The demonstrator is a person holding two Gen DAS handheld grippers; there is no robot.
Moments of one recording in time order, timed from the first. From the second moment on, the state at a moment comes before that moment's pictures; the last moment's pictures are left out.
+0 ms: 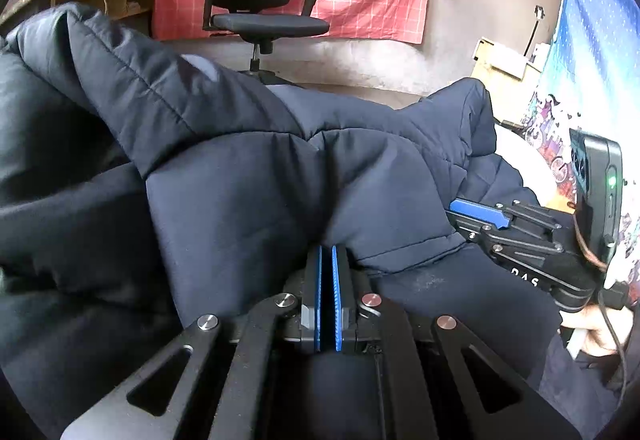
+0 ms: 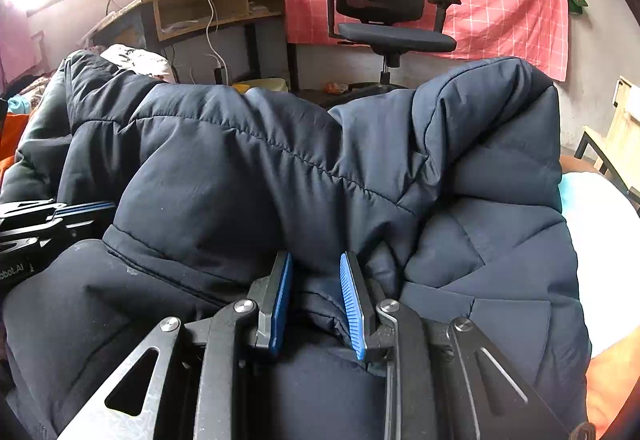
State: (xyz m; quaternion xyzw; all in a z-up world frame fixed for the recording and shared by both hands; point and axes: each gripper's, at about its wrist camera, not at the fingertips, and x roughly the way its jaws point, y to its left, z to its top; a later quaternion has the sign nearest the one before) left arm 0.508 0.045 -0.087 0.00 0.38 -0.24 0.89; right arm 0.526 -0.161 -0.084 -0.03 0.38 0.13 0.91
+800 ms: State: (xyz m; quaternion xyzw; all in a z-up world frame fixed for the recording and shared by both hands) left arm 0.466 0.035 -0.045 -0.01 0.36 -0.18 0.91; right arm 0.505 -0.205 -0.046 0.01 0.38 0.17 0.91
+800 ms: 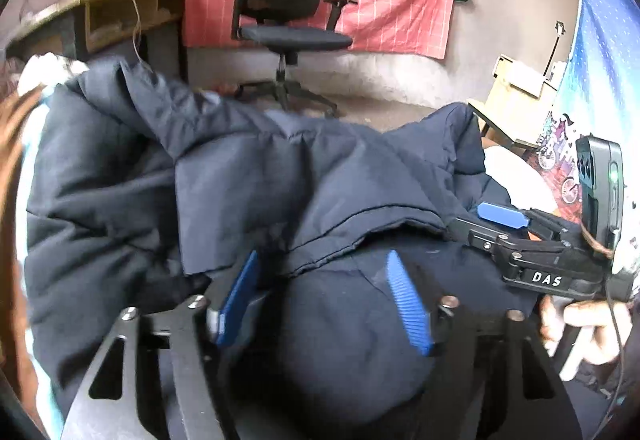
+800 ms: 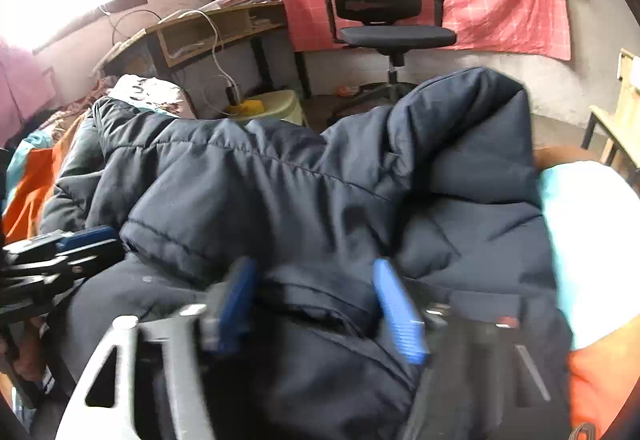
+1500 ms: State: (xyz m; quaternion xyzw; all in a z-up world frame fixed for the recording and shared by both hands) left arm 0.395 0.075 0.011 -0.08 0.31 -0.10 0.94; right arm 0.443 -0.218 0.018 0.01 0.33 0.17 0.93
